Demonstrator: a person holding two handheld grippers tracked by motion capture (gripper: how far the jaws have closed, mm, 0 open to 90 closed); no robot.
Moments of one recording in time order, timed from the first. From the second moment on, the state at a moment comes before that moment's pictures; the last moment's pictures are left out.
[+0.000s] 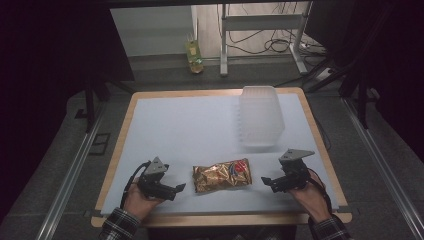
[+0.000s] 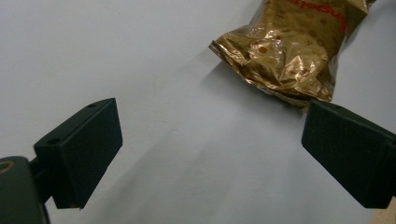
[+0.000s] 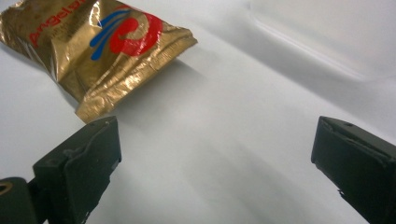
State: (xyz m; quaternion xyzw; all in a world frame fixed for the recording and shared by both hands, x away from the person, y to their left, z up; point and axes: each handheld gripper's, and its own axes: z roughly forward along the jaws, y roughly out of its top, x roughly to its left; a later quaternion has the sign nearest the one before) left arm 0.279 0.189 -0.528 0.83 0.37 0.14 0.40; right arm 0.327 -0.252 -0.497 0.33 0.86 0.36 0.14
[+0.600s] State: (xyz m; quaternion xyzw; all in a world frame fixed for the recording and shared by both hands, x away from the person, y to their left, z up) left arm 0.278 0.189 -0.528 0.84 0.36 0.14 0.39; right arm 0.329 -0.251 -0.507 0.33 0.87 0.35 0.13
